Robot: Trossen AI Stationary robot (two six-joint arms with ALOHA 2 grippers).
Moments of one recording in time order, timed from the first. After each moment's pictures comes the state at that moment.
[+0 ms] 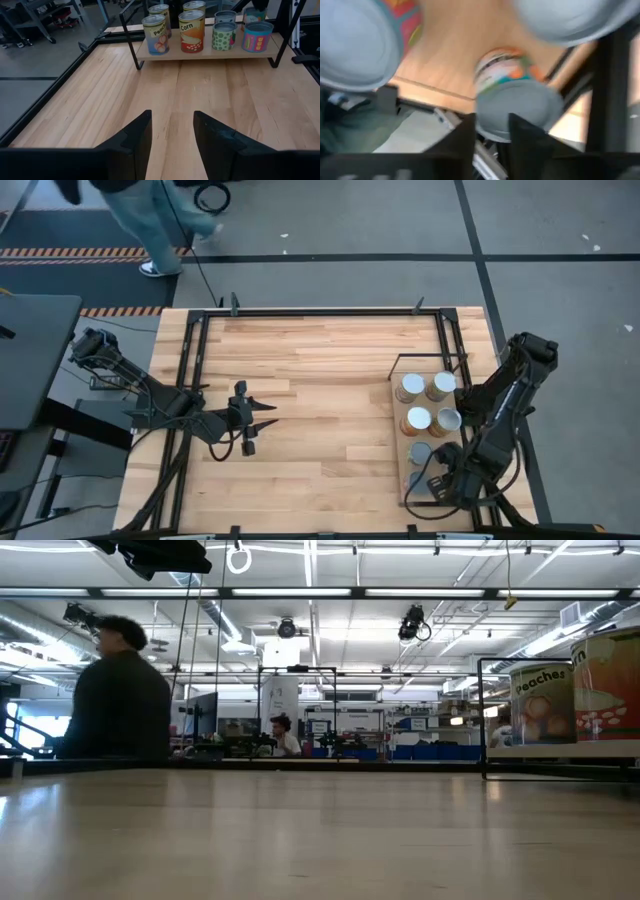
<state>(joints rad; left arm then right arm) -0.57 1.06 0.69 -0.12 -0.76 -0.21 1.02 1.43 1.05 -1.00 -0.26 2.27</state>
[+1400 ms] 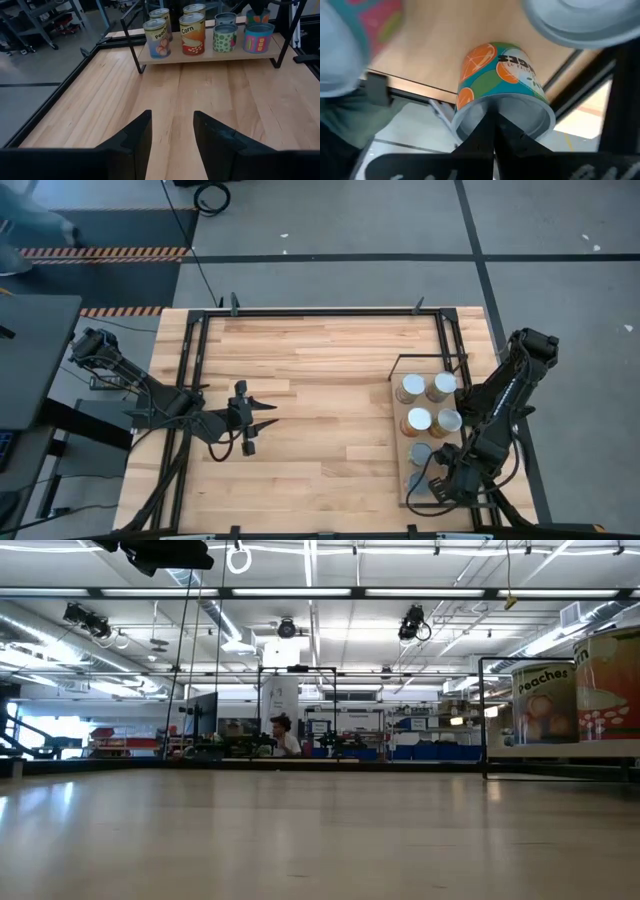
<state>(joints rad) -0.57 1.06 0.69 -0.10 -0.77 -0.17 1.02 1.37 0.90 -0.82 -0.31 2.28</state>
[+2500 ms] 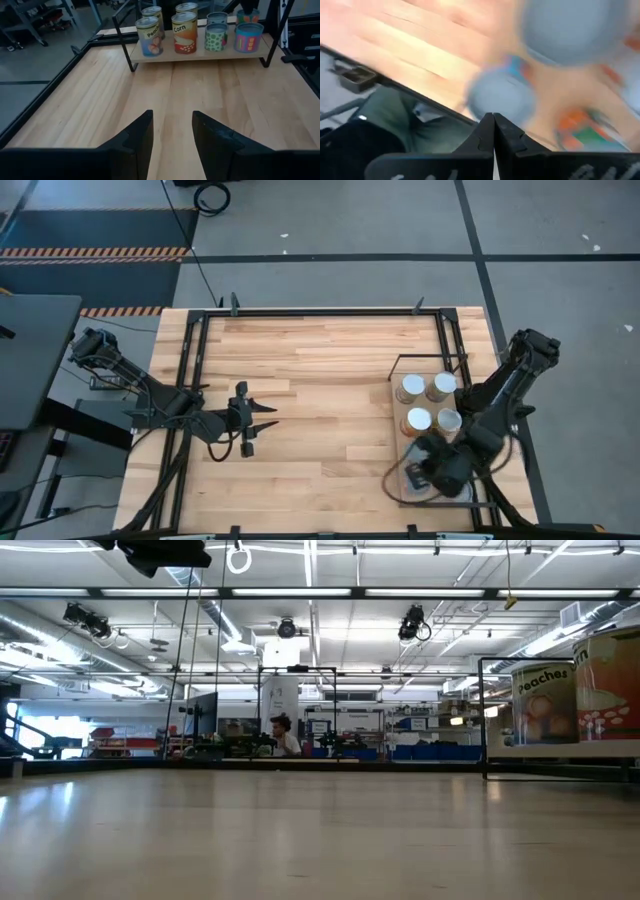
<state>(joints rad) -0.57 1.05 0.69 -0.10 -0.73 -0.19 0.88 1.39 1.12 -0.95 0.06 2.09</state>
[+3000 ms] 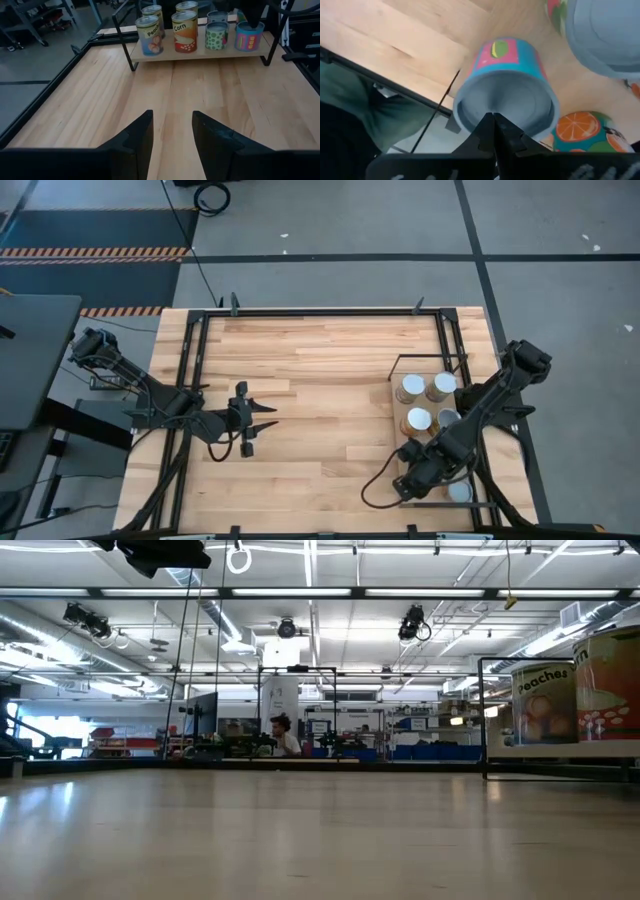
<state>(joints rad) -0.57 1.05 0.69 -0.11 -0.73 -0.19 0.77 1.55 1.11 -0.87 -0.22 1.89</state>
